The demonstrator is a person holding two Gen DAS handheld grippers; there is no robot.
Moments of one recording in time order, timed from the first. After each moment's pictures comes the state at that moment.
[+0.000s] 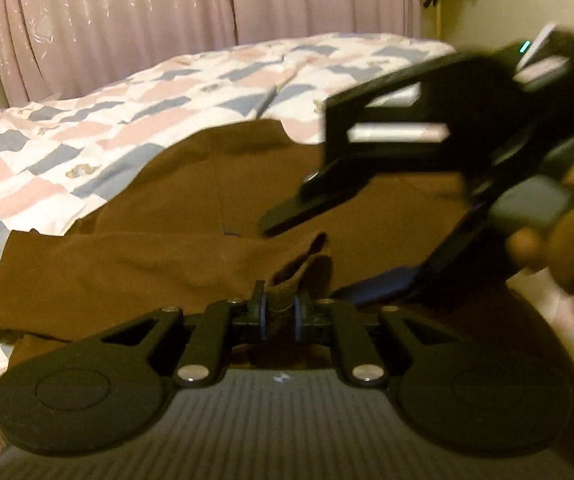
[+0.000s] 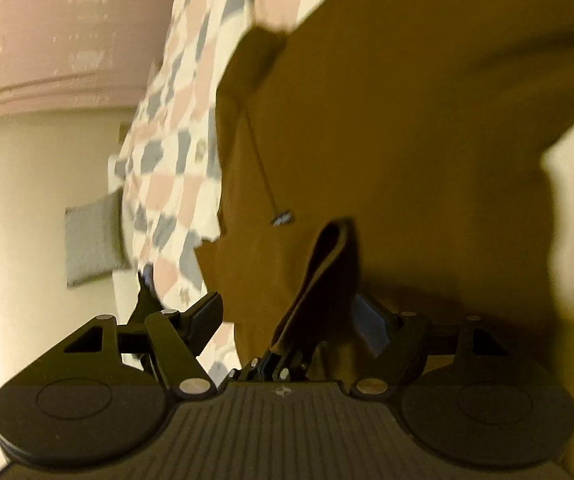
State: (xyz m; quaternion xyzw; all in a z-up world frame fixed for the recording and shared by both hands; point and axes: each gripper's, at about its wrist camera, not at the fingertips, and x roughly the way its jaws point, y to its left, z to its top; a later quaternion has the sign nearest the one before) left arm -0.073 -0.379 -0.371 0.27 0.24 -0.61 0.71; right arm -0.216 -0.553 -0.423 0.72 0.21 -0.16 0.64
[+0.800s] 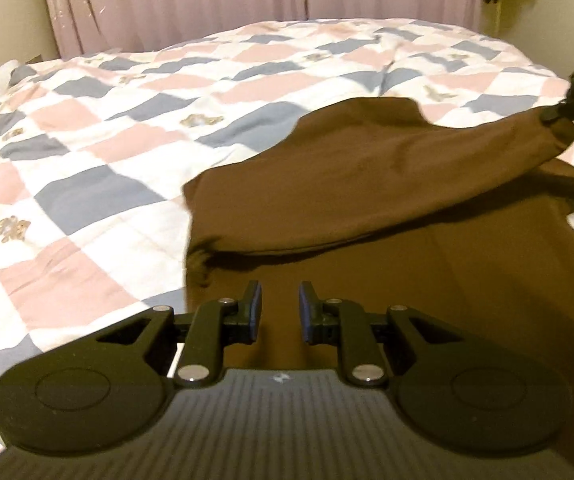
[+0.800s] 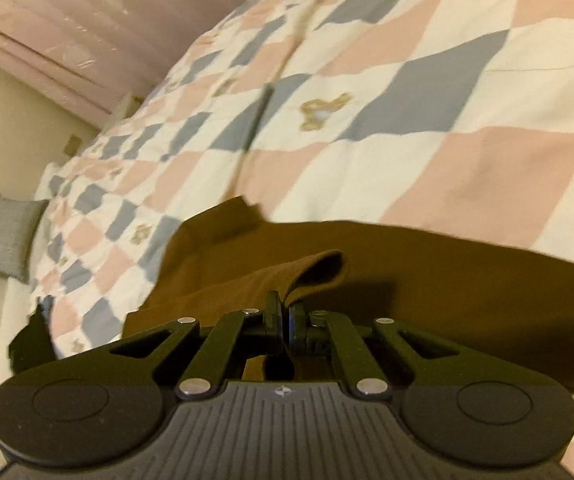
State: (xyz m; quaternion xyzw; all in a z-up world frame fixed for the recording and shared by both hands) left arm 0.073 -0.323 -0.344 0.28 0.29 -0.54 0.74; right arm -0.254 -0.629 -0.331 0.52 0.26 -0.34 0.74
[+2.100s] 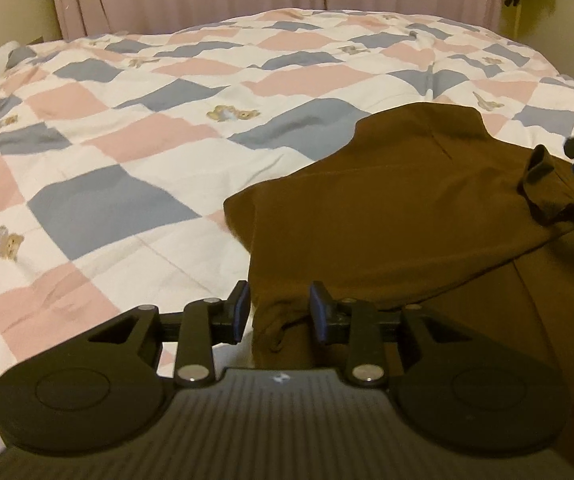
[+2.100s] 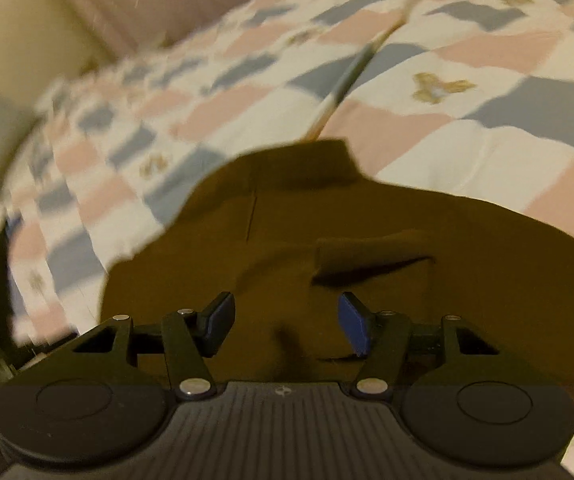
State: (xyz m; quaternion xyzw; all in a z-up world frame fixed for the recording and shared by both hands) left arm 0.147 -0.362 -0.359 0.27 0.32 -0.54 0.73; right arm -0.142 -0.570 -0.349 0.42 0.30 -0.33 0.79
